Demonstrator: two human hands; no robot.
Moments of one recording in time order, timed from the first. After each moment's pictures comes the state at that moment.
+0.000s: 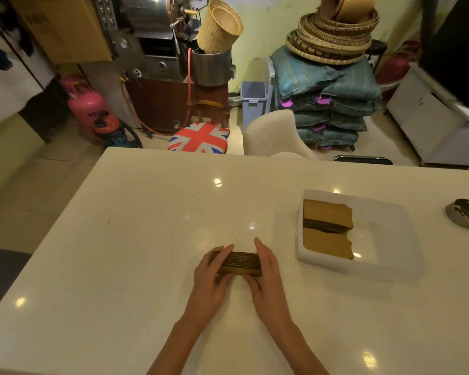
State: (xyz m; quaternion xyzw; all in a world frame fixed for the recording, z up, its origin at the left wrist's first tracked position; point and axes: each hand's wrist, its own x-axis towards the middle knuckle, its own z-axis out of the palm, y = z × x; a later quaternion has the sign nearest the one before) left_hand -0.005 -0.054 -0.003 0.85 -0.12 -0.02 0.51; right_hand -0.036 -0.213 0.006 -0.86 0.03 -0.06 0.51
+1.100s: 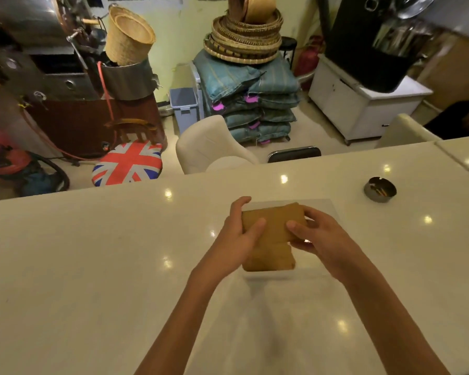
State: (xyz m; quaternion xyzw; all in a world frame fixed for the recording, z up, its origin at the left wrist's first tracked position) left_hand 0.076 -0.233 0.146 0.77 -0.18 -0.28 0.55; right_hand -0.005 -0.399 0.172 -0.70 0.28 0.01 0.66
